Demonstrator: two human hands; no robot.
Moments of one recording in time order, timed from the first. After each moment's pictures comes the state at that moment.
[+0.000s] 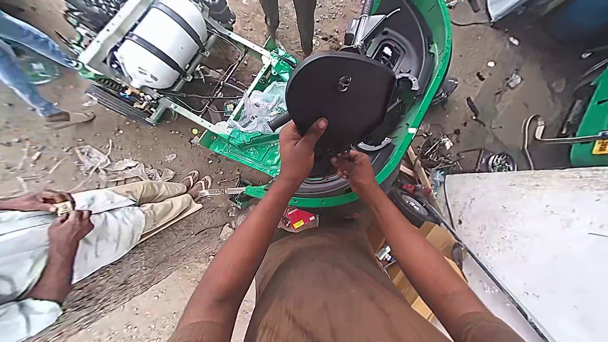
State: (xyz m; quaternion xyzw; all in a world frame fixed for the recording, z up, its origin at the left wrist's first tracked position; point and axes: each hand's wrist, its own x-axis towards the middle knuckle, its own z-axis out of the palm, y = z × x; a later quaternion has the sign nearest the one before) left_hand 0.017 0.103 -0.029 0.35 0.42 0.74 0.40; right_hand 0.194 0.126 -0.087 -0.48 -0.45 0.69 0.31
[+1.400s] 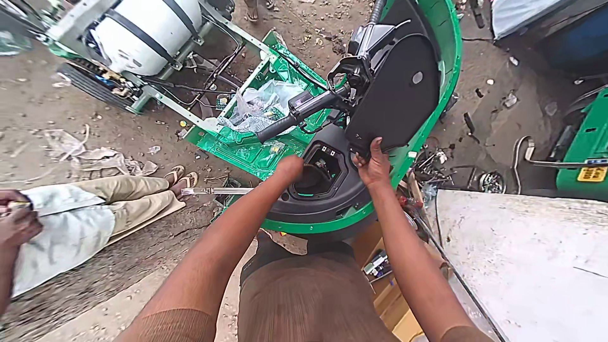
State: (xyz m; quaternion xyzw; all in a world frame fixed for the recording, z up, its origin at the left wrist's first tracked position) left_hand -0.007 0.169 -0.204 0.59 0.70 -0.15 0.36; right_hand 0.220 0.236 -0.140 -0.46 -0.30 0.70 0.46
